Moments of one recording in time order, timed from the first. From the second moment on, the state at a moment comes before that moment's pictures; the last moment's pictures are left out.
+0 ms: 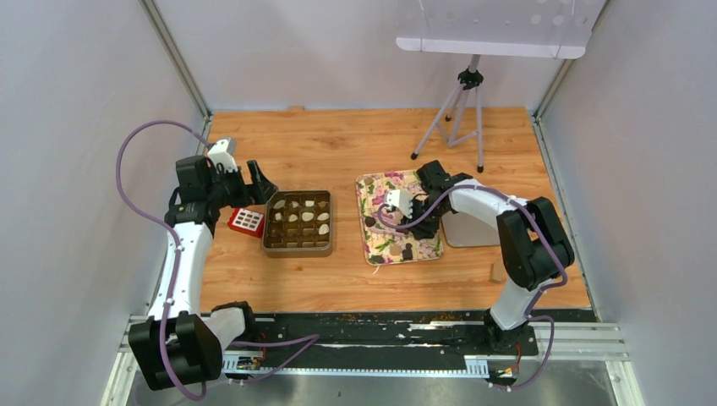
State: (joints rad) left arm 0.18 1.06 0.89 -0.44 0.53 -0.13; right arm 0.43 1.74 1.08 -0.65 -0.41 -0.97
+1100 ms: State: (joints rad) left arm -0.12 1.09 0.95 -0.46 0.63 0.12; right arm 0.43 1.53 1.26 -0.98 -0.43 -0.79
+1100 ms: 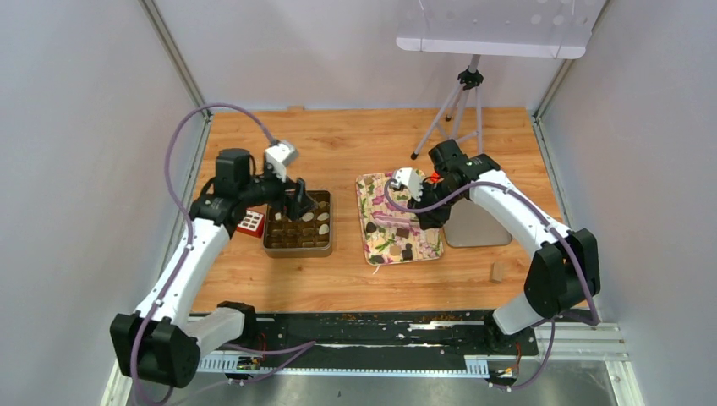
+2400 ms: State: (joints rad) left arm -0.69 1.48 1.21 -0.43 0.81 0.75; right arm 0.48 1.21 1.29 -0.95 -0.65 -0.83
